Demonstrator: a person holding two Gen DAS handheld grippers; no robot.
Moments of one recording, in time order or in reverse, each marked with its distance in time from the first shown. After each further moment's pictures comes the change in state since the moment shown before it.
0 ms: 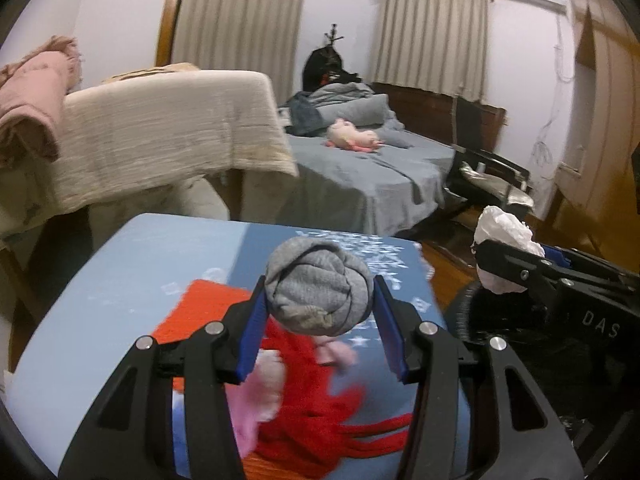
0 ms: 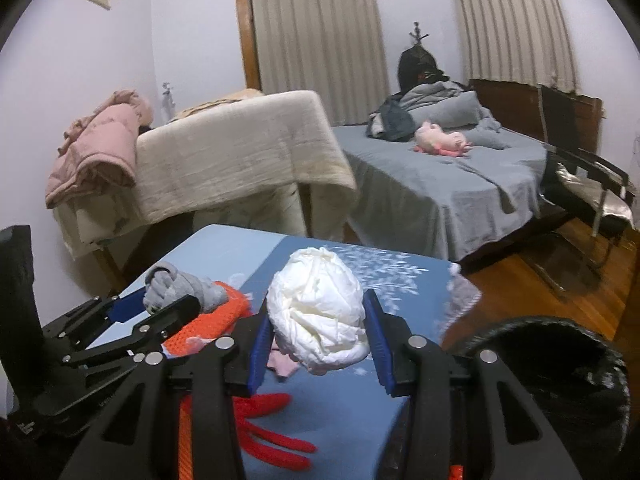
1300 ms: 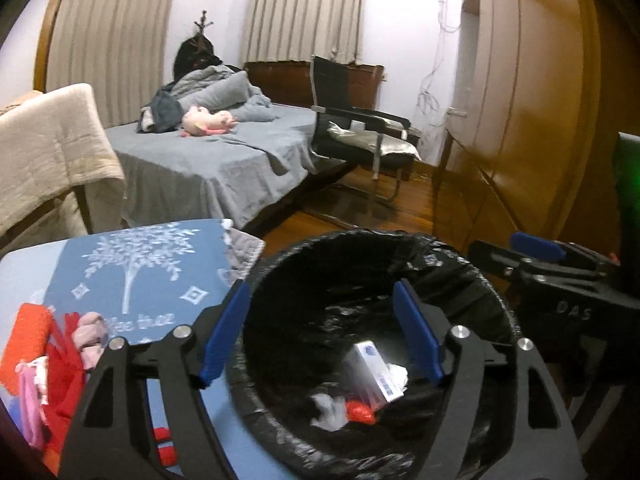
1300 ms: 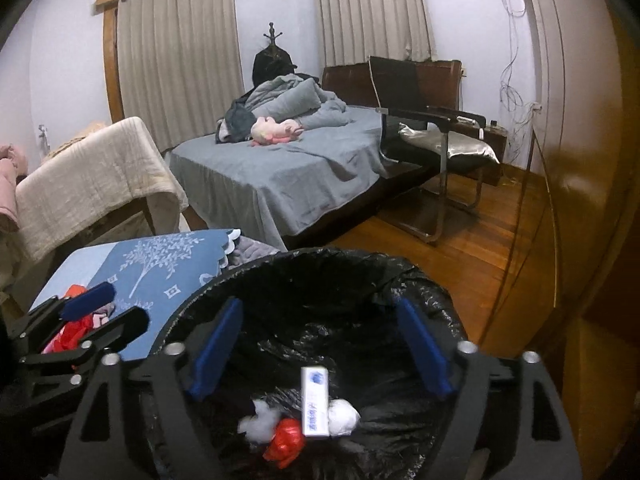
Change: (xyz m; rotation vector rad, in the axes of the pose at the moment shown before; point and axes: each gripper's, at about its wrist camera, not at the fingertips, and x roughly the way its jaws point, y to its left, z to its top) left arm 0.036 -0.184 -0.041 0.213 0.067 -0.341; right arm -0.105 -0.178 -0.072 0.223 -0.020 -0.417
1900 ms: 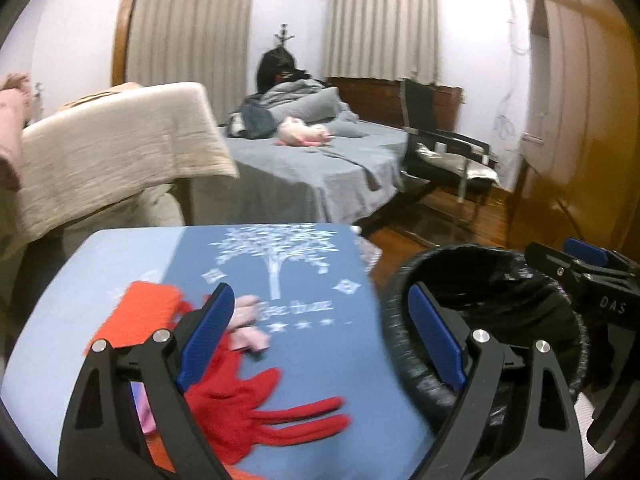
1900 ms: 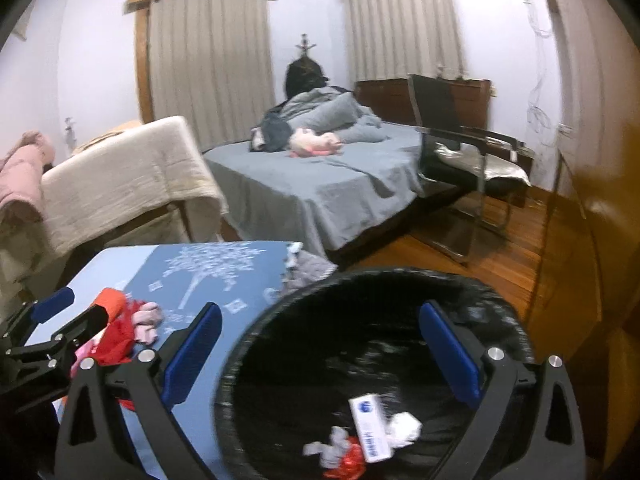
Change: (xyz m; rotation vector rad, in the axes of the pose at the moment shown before) left arm -0.078 0.096 -0.010 -0.099 -0.054 0.277; right arm 0.003 0.101 0.001 -0.079 -0.033 0.110
